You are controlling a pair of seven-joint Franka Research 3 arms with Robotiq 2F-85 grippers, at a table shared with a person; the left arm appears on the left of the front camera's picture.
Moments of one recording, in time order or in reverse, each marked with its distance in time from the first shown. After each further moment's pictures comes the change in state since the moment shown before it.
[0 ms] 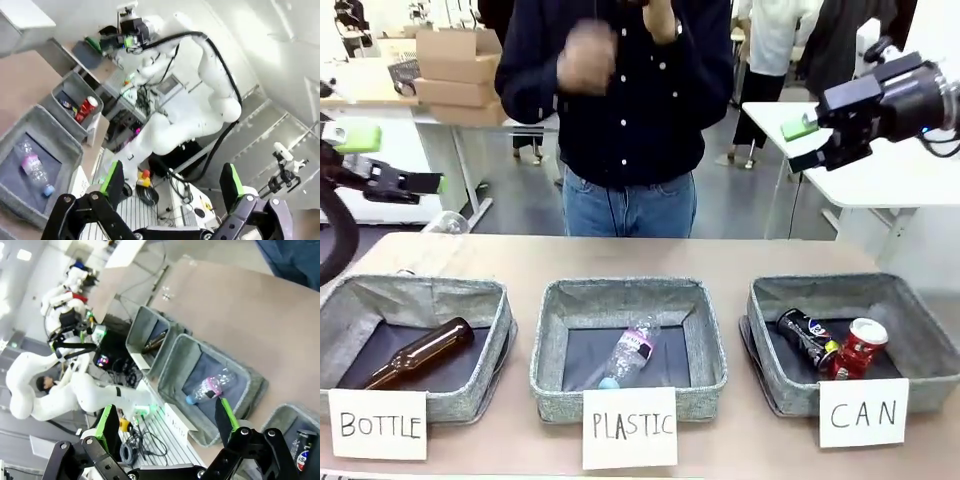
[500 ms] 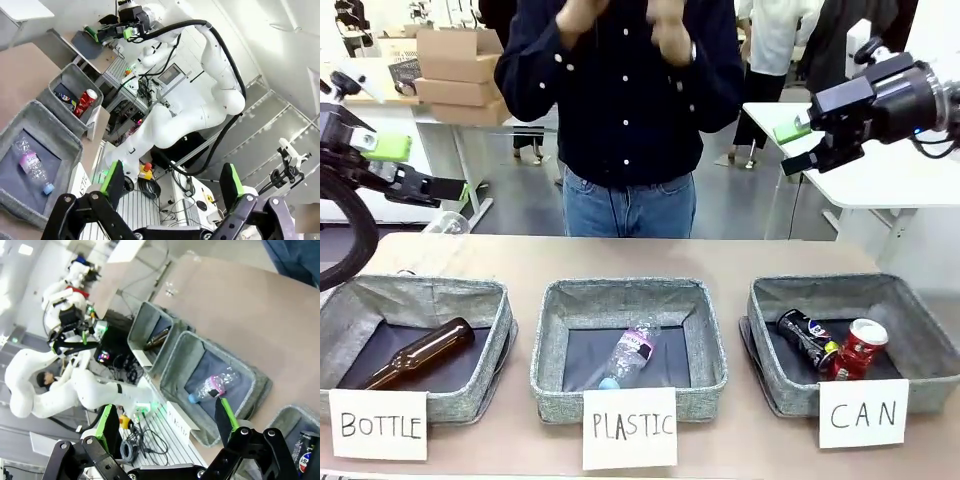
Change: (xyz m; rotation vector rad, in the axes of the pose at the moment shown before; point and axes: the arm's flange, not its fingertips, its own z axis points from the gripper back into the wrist) left arm 0.005 0.000 -0.012 0.008 0.039 -0.007; right arm 0.000 0.003 -0.005 0.006 0.012 0.006
